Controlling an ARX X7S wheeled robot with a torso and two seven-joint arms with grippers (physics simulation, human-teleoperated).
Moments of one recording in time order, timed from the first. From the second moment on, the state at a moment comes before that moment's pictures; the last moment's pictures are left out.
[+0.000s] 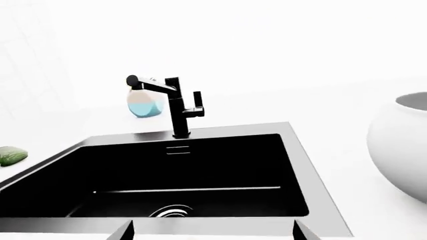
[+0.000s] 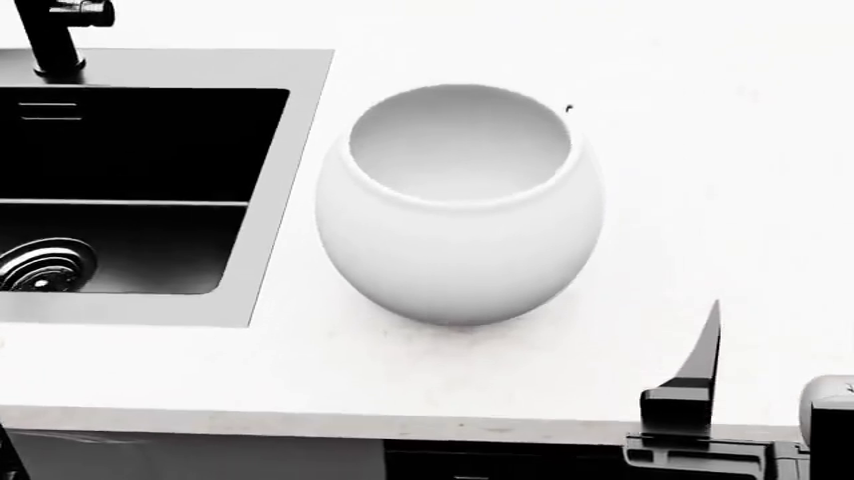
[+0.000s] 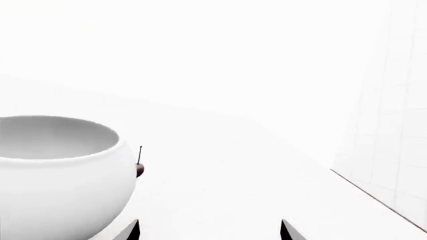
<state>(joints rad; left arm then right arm) -0.07 -0.29 -0.23 0.91 -0.26 -0.92 -0.13 0.24 0.37 0.22 -0.97 0.24 1.12 0.11</state>
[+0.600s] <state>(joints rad) -0.05 -0.32 -0.28 0.94 -0.29 -0.97 -0.13 0.27 0.41 0.28 -1.03 0.39 1.20 0.15</state>
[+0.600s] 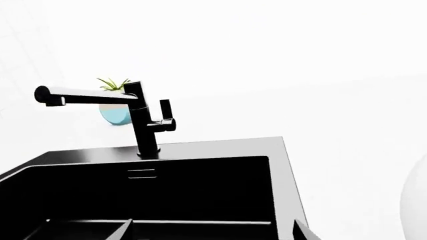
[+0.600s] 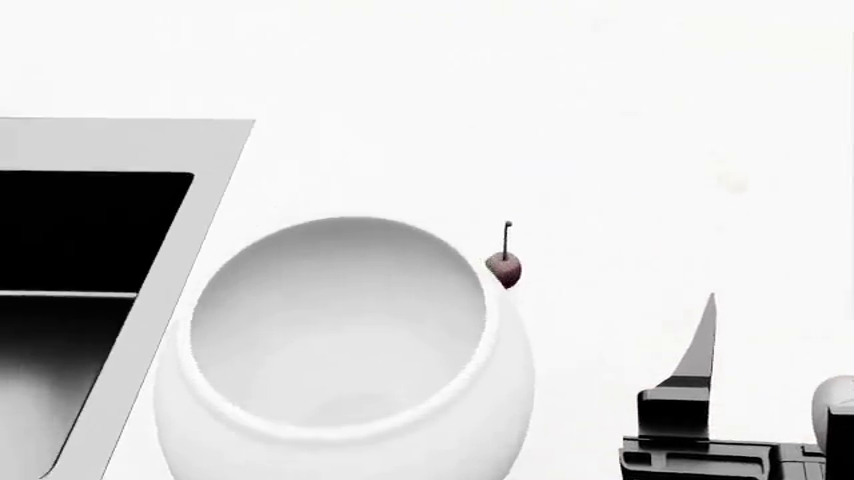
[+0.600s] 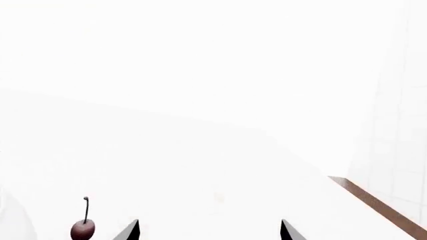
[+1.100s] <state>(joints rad) -0.06 -0.33 -0.28 0.94 -0.30 -0.99 -0.15 0.25 0.47 0.27 -1.03 0.50 1.17 0.25</state>
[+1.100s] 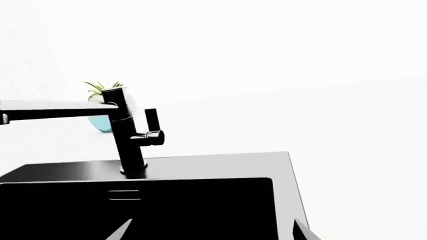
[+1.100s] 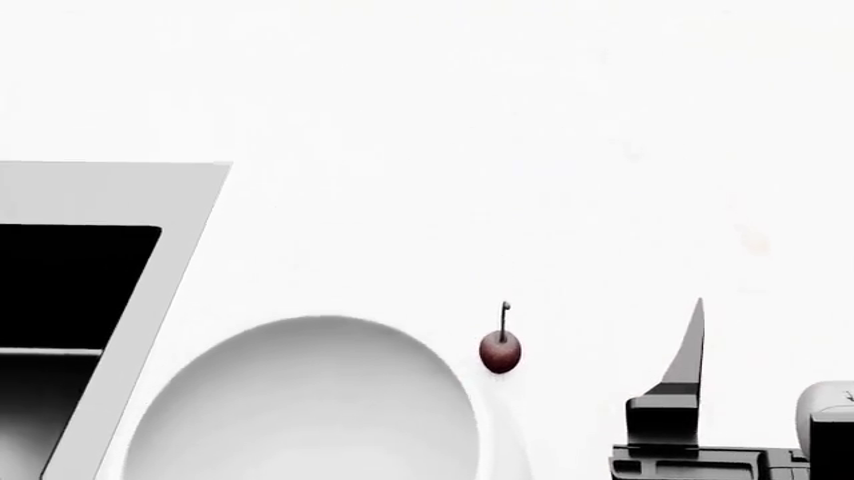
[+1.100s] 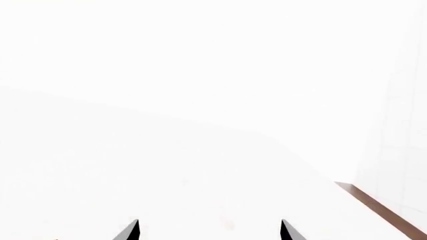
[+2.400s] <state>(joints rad) -0.03 -0.36 -0.36 0.98 -0.40 -1.00 -0.16 1.11 0.32 -0.11 0.40 0.69 1.37 -0.10</state>
